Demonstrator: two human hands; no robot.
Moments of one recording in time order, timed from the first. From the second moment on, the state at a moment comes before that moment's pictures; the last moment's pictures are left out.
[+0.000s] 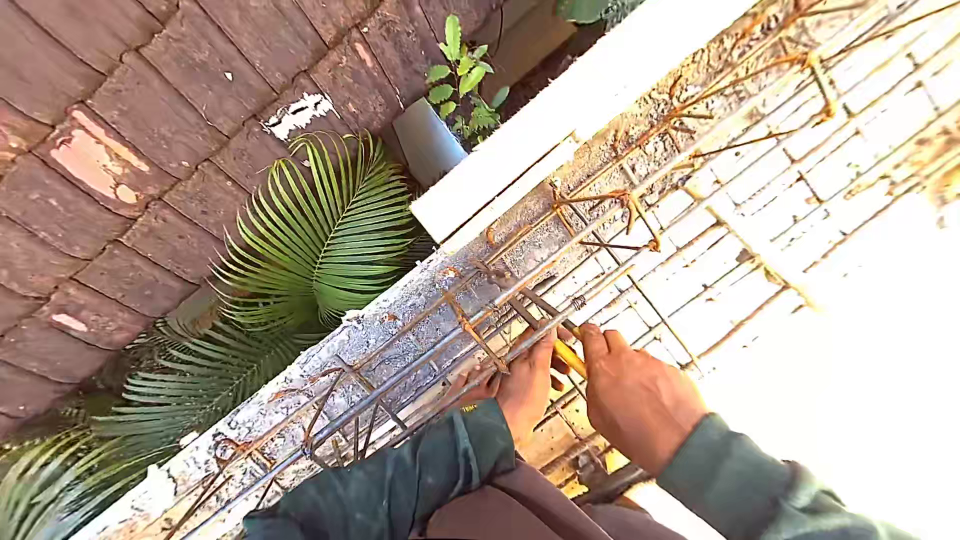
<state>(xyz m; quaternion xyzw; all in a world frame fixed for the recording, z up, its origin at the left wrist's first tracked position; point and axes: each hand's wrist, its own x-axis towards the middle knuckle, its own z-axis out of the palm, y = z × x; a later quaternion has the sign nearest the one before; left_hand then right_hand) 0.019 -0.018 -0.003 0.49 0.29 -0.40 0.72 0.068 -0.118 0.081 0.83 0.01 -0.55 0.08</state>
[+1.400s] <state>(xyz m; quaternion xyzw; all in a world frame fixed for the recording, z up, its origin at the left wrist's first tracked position) 0.035 -0.049 -0.026 0.39 0.27 -0.38 0.79 0.091 -0.193 0.060 0.90 0.06 -0.42 -0.02</state>
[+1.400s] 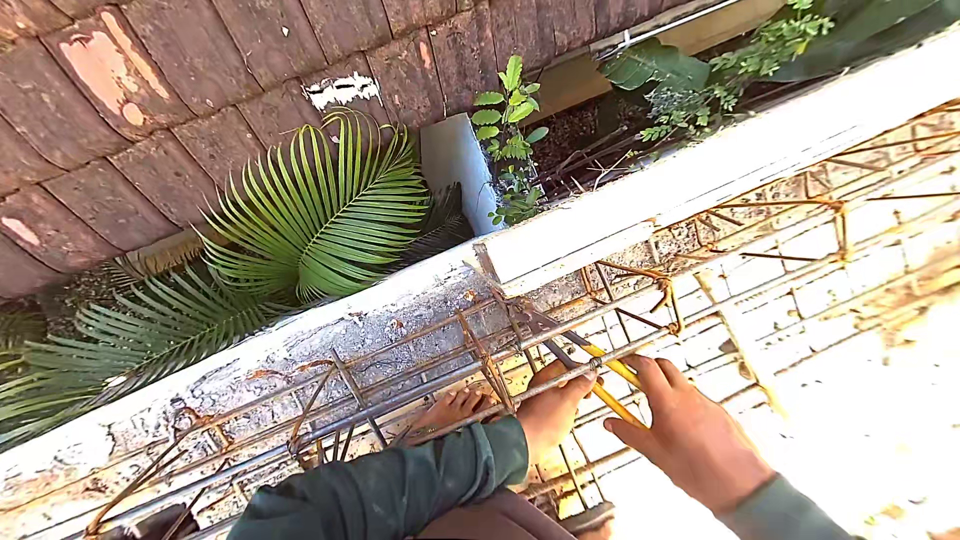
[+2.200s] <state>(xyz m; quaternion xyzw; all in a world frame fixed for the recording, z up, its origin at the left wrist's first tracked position) 0.027 -0.028 -0.018 0.37 0.13 -0.47 0.79 0.103 -0.218 0.028 0.67 -0.17 -0.67 -0.28</state>
